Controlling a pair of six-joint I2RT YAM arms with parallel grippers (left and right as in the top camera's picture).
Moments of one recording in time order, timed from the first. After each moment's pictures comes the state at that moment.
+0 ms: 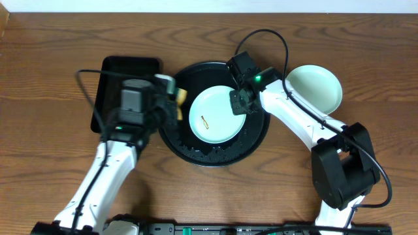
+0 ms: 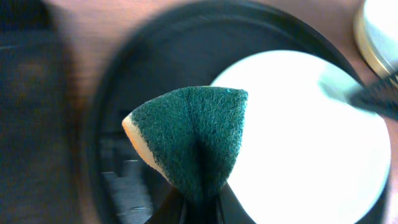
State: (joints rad) left arm -0.21 1.32 0.79 -0.31 0.27 -0.06; right arm 0.53 1.95 1.48 -0.83 0.05 0.32
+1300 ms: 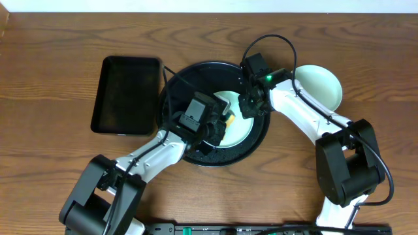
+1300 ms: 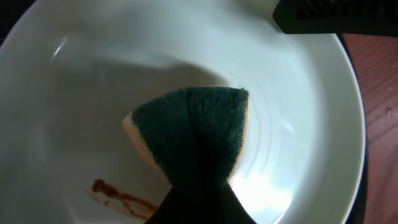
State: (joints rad) left arm -0.56 1.65 0.80 -0.08 0.22 -0.12; right arm 0.45 1.95 1.40 -0.81 -0.03 0.23
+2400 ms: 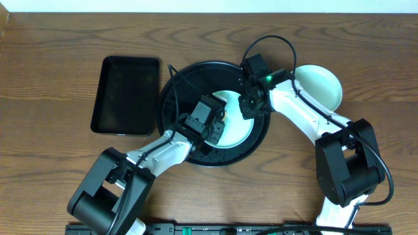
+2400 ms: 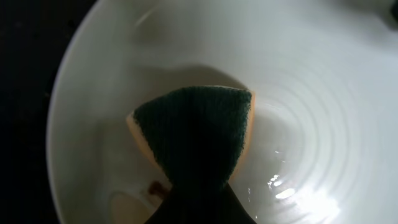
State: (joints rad) left arm -0.59 1.71 0.80 -0.04 -0.02 -0.12; right arm 0.45 1.95 1.40 -0.82 -0.03 0.22
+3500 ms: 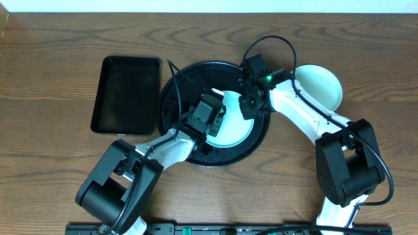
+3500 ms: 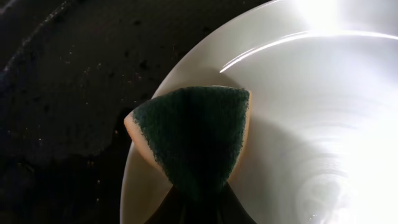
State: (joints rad) left arm -0.58 1.78 0.80 0.10 -0.21 -0.12; right arm 0.45 1.95 1.40 -0.82 -0.03 0.22
